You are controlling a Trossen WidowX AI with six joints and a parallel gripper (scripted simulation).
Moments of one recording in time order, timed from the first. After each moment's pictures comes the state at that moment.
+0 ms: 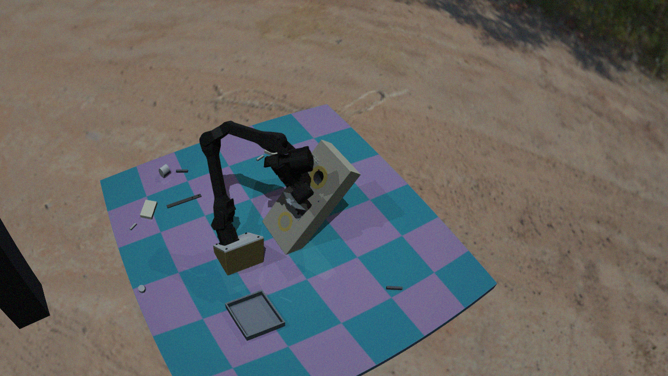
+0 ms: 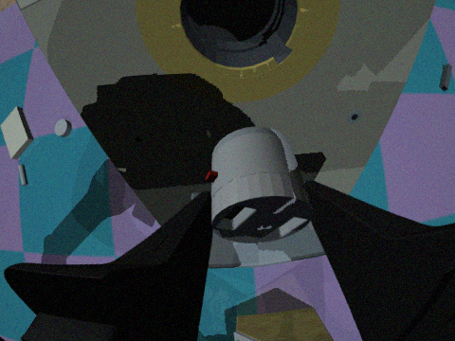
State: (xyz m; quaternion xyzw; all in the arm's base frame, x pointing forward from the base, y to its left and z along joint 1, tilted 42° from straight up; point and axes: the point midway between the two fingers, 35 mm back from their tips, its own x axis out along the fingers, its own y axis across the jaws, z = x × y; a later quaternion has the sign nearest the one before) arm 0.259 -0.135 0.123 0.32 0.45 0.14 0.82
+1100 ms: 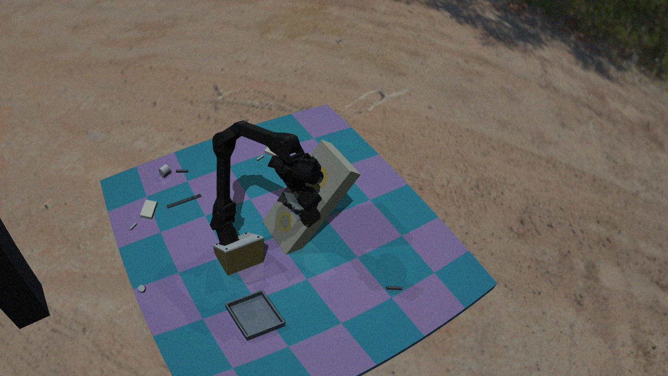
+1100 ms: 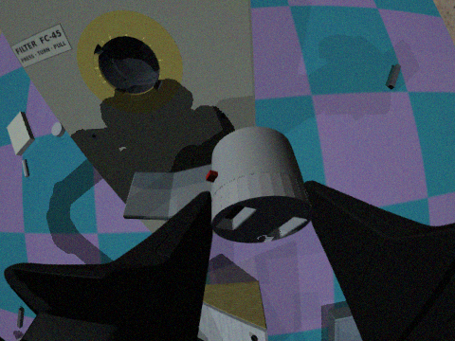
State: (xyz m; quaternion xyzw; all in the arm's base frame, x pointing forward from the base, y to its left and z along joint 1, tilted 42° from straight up) arm 0.220 -0.231 0.116 0.33 0.45 0.13 0.82
